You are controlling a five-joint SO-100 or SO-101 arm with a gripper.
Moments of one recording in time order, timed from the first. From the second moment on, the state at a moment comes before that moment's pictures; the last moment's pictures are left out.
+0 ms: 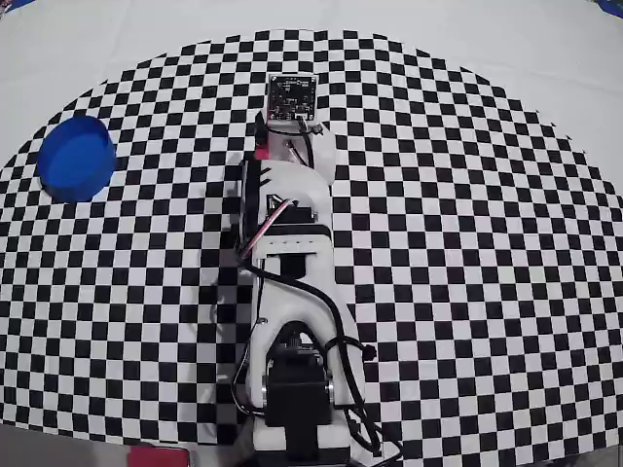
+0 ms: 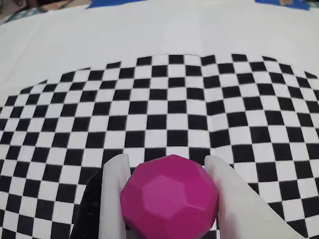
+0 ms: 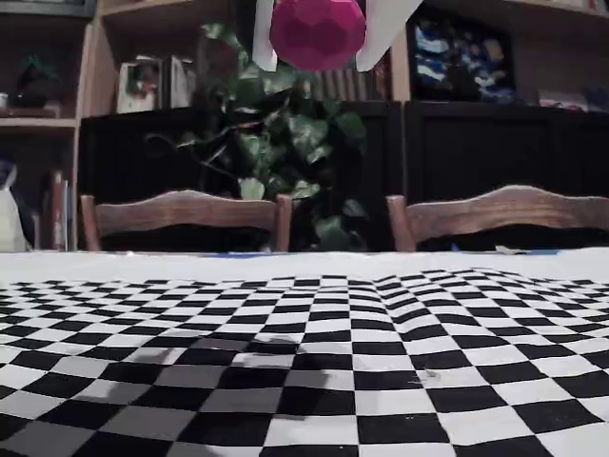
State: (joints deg) arm -1.1 118.0 144.1 -5.4 -89.4
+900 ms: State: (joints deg) arm -18.5 118.1 145.2 -5.4 -89.4
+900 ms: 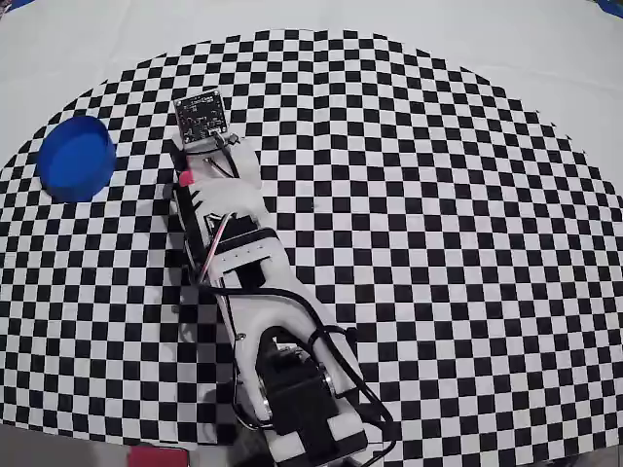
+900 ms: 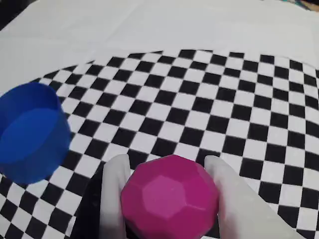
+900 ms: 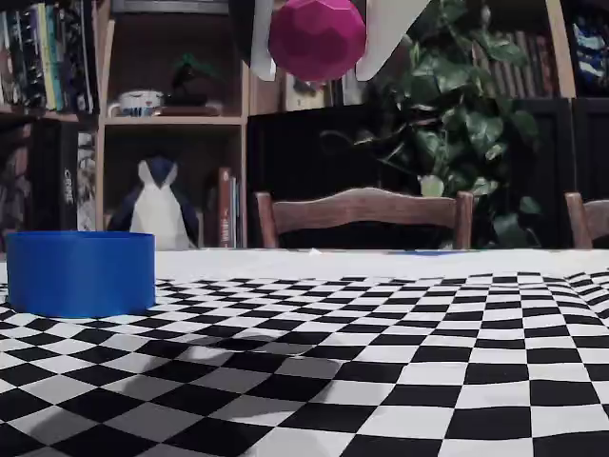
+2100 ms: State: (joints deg) arm -31.4 118.2 145.2 -5.8 -89.4
